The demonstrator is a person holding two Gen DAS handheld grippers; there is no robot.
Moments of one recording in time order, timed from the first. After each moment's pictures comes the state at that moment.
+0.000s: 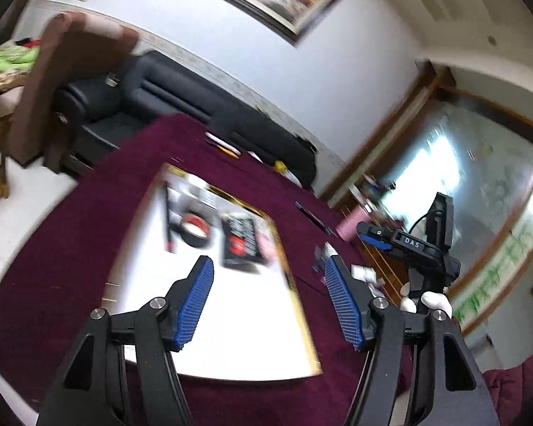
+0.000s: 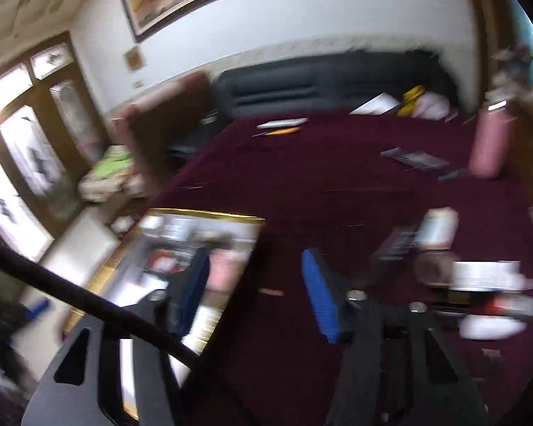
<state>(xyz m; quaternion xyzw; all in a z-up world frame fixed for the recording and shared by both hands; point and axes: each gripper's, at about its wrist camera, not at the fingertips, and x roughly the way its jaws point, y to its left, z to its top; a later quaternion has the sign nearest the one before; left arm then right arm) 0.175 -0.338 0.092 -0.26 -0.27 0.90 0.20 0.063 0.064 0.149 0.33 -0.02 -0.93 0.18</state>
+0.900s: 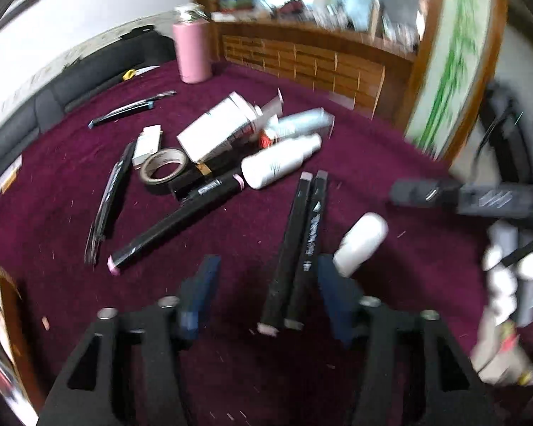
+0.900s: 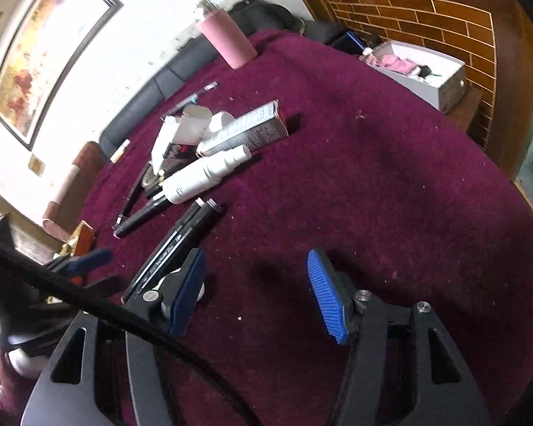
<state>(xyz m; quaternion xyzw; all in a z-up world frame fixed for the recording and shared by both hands) 0.083 0.091 0.035 -0.41 0.21 0.81 0.36 0.134 0.340 0.016 0.39 -0.29 -0.87 0.06</state>
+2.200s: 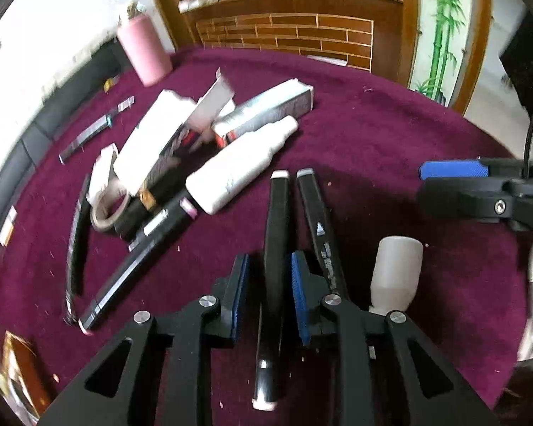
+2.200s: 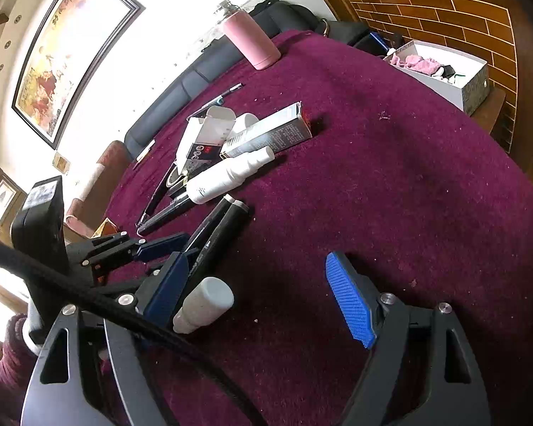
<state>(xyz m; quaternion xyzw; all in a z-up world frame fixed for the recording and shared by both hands) 0.089 0.156 0.013 -0.40 0.30 0.80 0.35 0.132 0.338 0.016 0.38 -0.29 -0.87 0.09</state>
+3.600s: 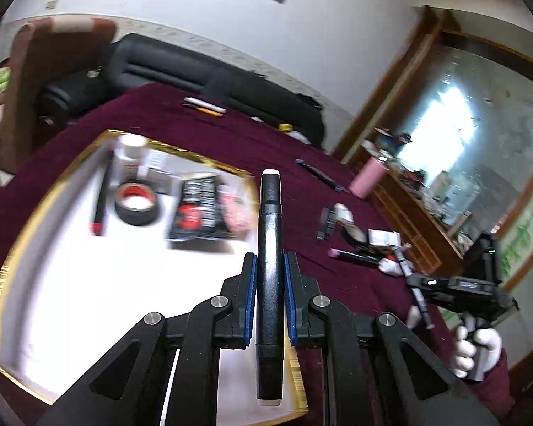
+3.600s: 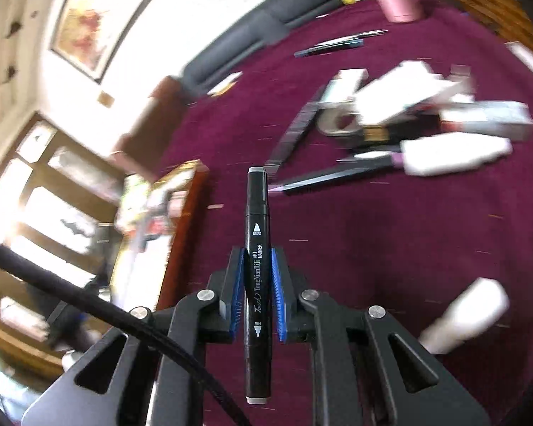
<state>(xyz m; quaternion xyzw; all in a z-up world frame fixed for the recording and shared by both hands) 0.124 -0.242 0.074 -0.33 -0.20 0.91 0.16 0.064 0.159 0.083 0.45 -0.27 -0.80 0.28</state>
